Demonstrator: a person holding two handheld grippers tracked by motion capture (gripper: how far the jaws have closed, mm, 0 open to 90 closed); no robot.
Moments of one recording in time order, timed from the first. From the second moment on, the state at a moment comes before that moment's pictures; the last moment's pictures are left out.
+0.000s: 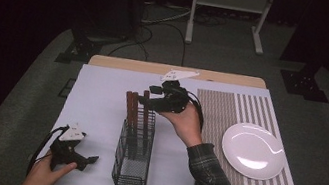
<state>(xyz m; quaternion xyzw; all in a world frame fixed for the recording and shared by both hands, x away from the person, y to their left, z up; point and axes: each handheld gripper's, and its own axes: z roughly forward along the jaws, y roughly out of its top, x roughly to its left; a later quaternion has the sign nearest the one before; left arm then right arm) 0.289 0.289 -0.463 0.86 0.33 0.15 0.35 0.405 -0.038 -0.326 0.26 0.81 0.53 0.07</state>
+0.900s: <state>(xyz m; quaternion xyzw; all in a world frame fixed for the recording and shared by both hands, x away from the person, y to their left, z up) 0.289 0.289 -0.463 0.86 0.33 0.15 0.35 0.382 -0.051 -0.315 0.23 0.81 0.54 0.06</state>
